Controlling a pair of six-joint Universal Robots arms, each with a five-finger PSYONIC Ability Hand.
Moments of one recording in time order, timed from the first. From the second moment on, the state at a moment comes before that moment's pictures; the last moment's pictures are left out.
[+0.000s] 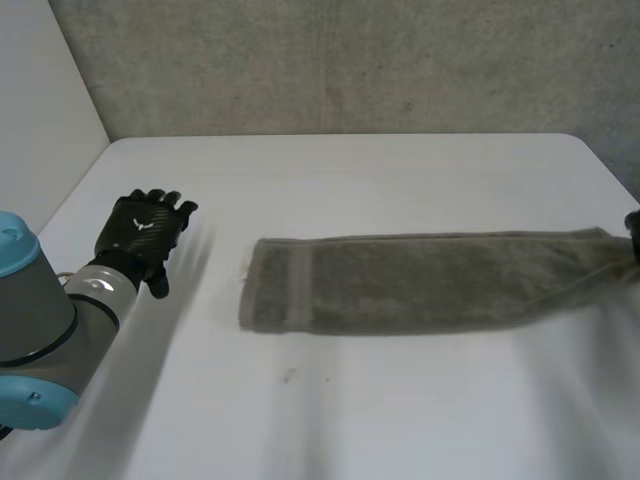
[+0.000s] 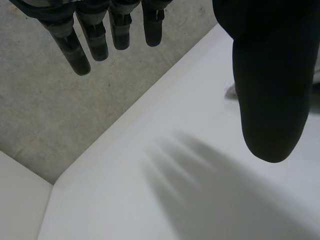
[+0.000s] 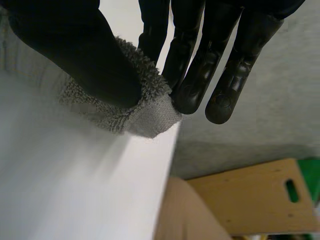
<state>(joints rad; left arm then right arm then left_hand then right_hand) 4.47 -1.88 -1.80 3.52 -1.46 3.62 1.48 -1.05 1.49 -0.20 1.60 2.33 0.17 0.17 0.17 0.17 0.03 0.95 1.17 1.18 1.19 0.98</state>
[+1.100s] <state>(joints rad) 4.26 -1.84 -1.76 3.55 -1.47 3.47 2.06 -1.20 1.73 -0.35 1.42 2.80 0.17 0.17 0.17 0.17 0.03 0.20 0.22 0.21 0.23 0.05</state>
